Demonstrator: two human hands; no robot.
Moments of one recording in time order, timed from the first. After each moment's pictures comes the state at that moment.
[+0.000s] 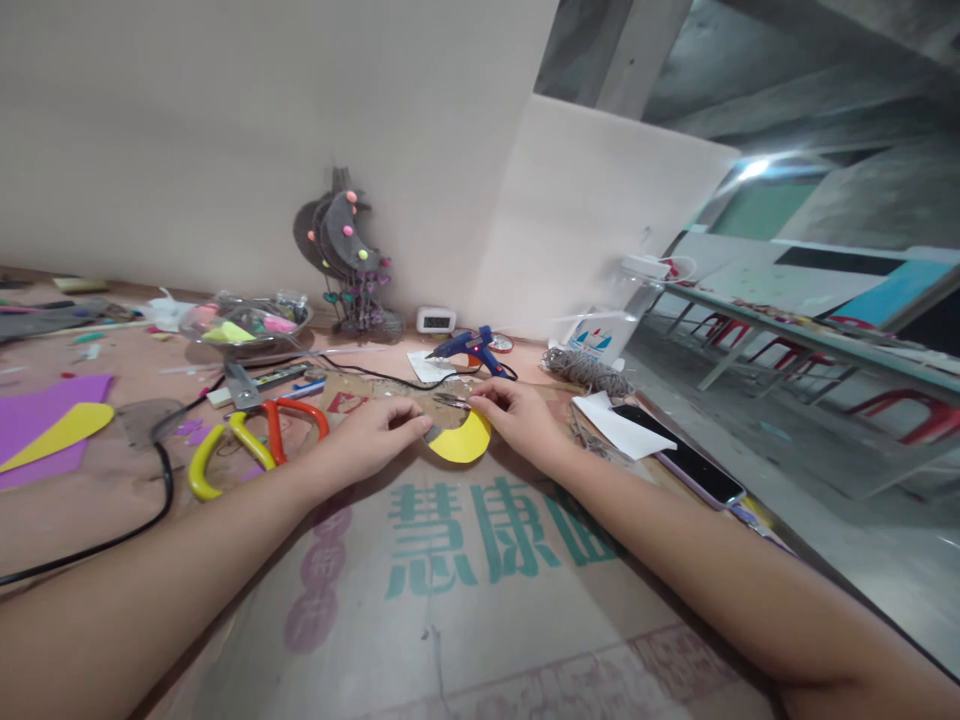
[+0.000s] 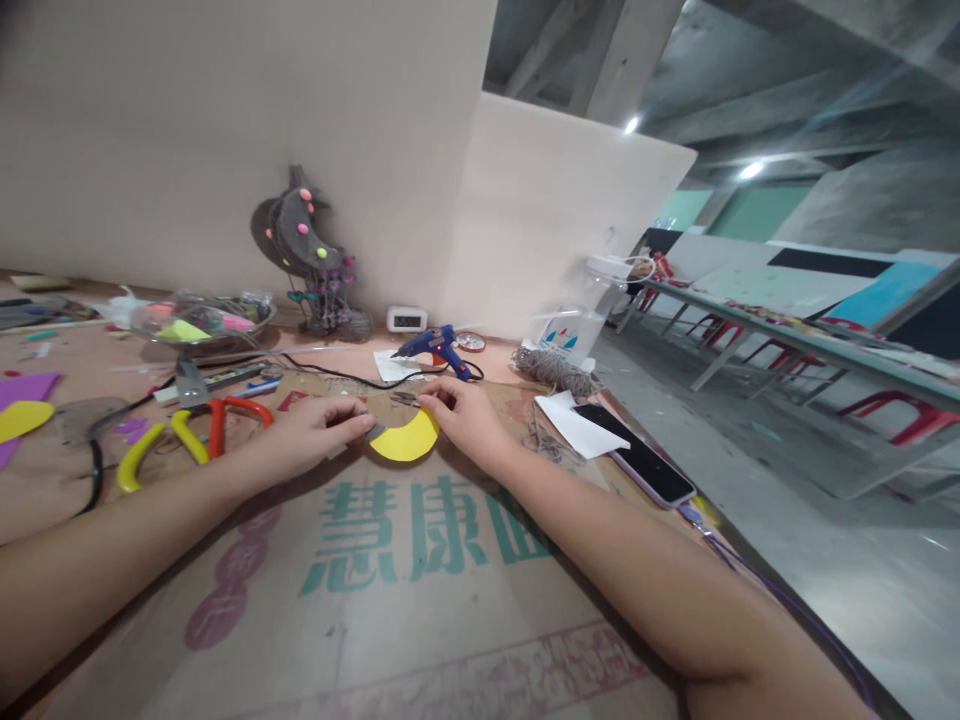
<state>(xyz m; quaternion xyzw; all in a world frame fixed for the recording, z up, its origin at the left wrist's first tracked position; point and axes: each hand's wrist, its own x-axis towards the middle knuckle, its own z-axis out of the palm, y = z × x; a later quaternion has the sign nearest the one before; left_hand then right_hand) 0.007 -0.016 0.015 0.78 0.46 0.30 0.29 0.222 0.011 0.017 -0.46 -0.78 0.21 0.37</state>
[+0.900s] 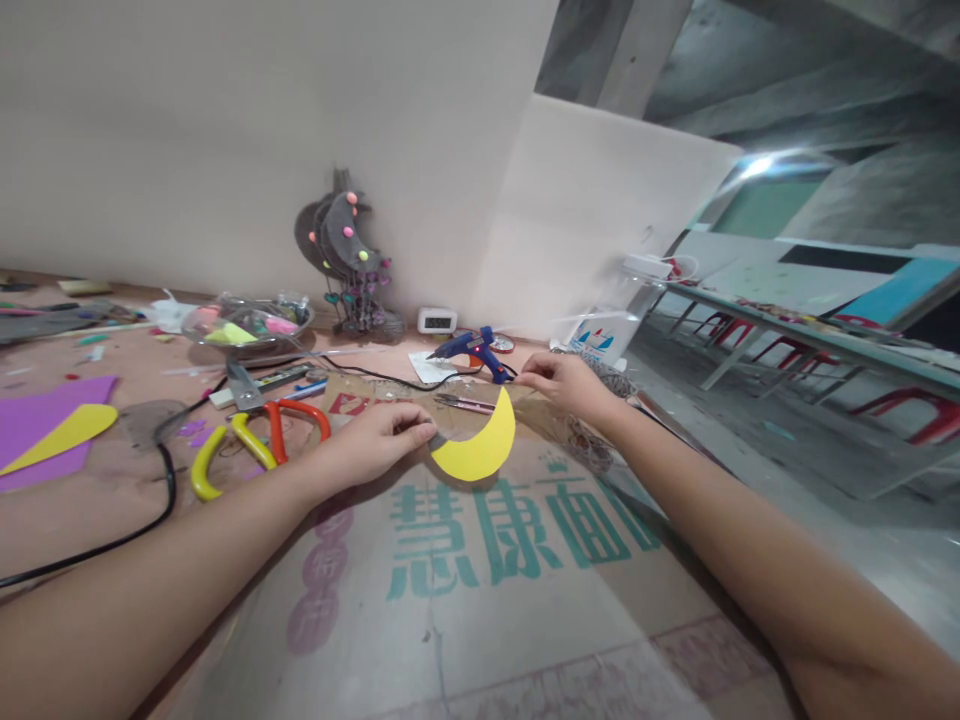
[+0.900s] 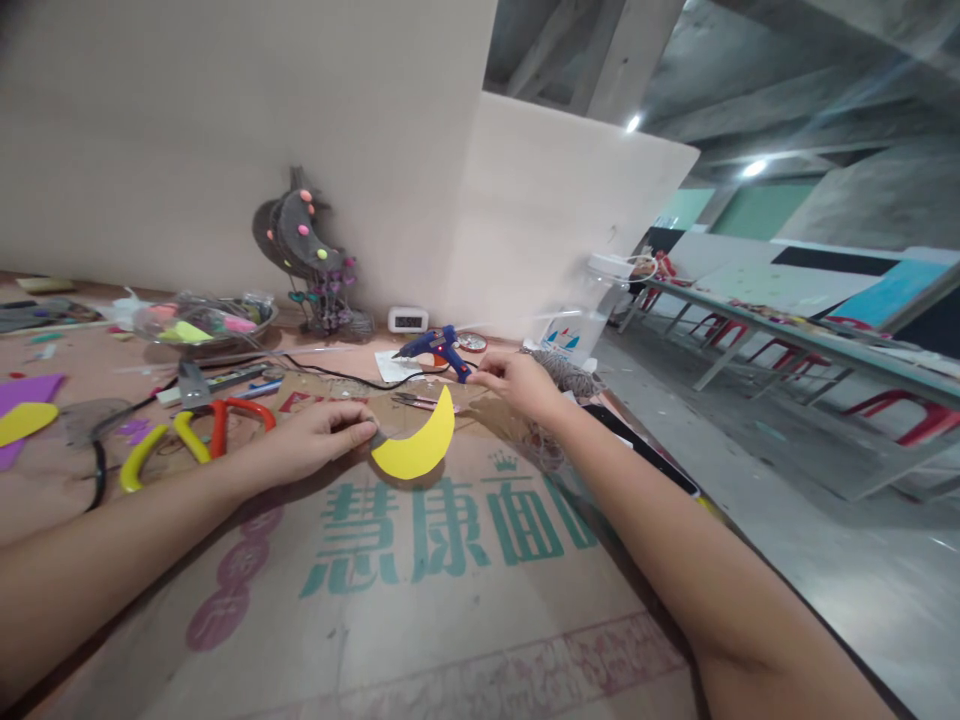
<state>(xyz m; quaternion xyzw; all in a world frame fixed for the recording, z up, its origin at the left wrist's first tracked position) 0.005 -0.015 0.013 0.79 0.43 0.29 0.31 0.292 0.056 0.045 -0.51 -0.82 0.08 0.25</state>
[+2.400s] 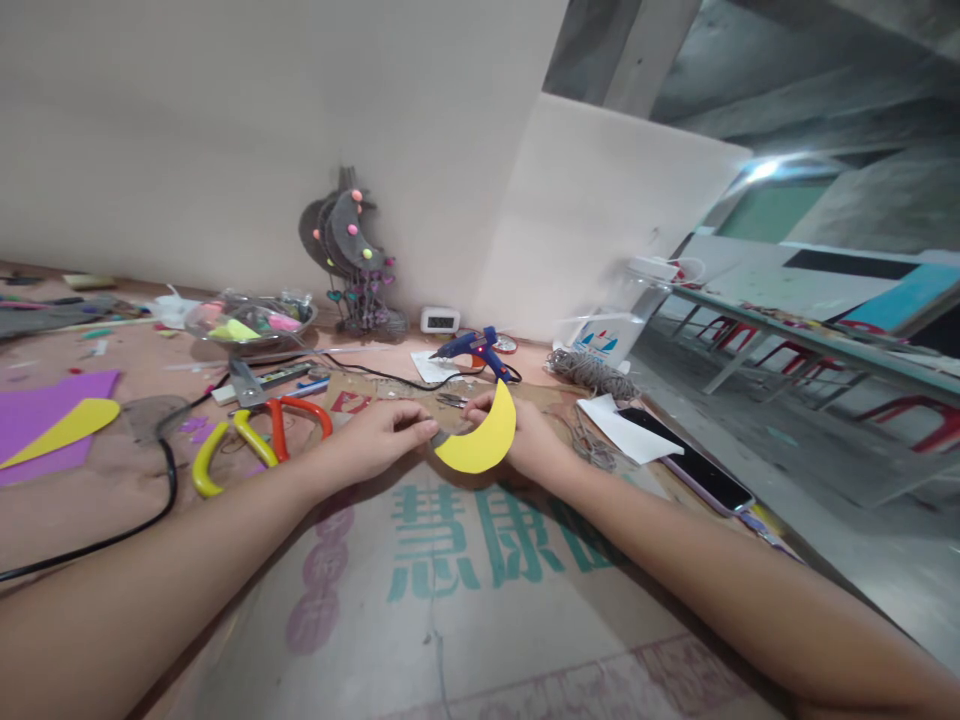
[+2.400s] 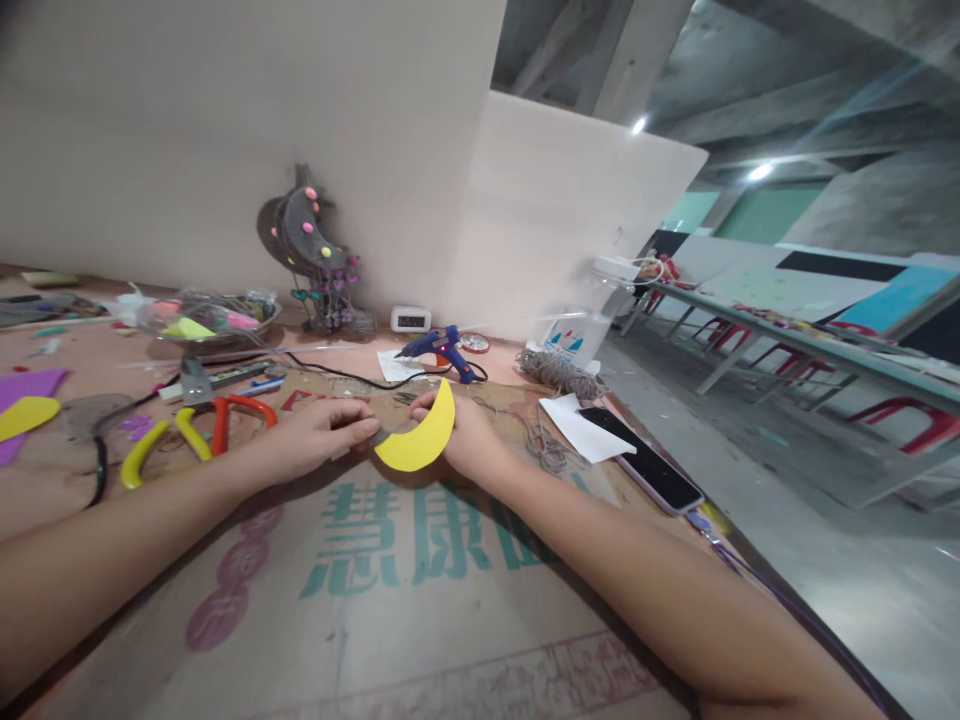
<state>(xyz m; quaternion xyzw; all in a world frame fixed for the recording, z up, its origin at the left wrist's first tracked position) 0.006 -0.015 0.015 0.78 0.45 0.29 0.33 0.214 -0.006 0.018 -0.46 -0.75 0.31 0.36</state>
